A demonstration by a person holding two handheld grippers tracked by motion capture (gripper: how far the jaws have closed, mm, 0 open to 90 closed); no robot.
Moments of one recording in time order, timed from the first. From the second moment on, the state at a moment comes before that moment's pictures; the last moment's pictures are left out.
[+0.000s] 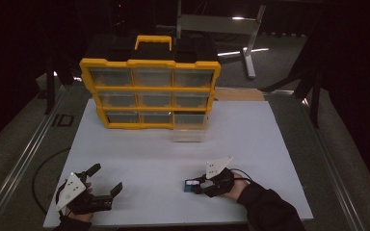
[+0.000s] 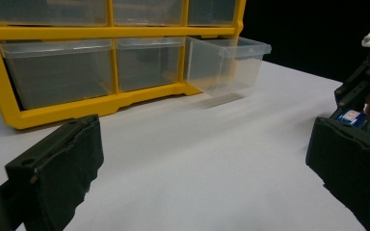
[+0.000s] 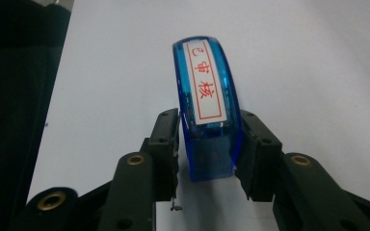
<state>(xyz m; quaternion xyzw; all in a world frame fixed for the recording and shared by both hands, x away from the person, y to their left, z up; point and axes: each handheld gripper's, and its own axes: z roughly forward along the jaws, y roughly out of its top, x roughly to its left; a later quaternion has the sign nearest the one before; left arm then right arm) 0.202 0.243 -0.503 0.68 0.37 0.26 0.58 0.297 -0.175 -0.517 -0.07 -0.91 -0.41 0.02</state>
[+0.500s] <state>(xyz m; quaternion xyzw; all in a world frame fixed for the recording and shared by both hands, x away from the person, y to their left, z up) 0.202 0.243 -0.503 0.68 0.37 0.26 0.58 0.297 -0.177 -0.510 -0.01 -0.91 -0.41 0.01</state>
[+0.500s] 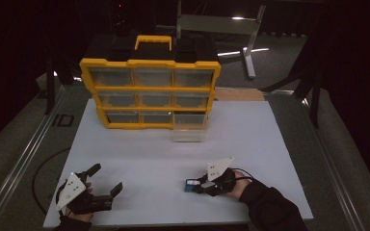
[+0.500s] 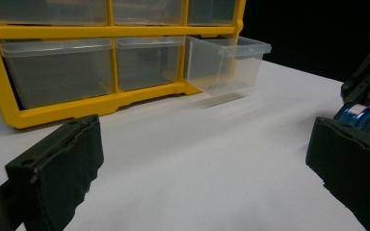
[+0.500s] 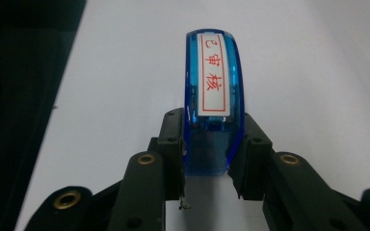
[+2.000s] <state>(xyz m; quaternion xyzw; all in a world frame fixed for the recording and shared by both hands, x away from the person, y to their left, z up) 0.203 0.243 -0.504 0.68 0.37 0.26 0.57 0.323 -0.213 -0.414 0.00 -0.90 -0.43 -0.03</state>
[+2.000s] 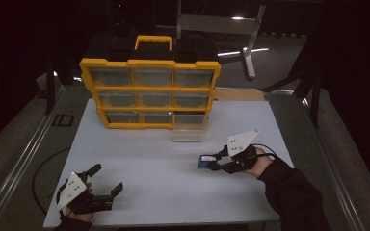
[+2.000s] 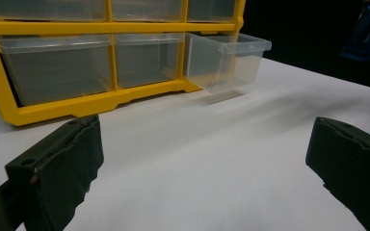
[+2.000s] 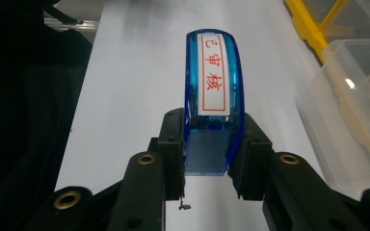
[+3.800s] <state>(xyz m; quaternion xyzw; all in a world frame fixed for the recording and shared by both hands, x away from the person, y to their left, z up) 0.202 0.244 -0.504 0.68 0.37 0.26 0.57 0.409 -0.208 -0.342 -0.05 -0.89 -0.44 -0.09</state>
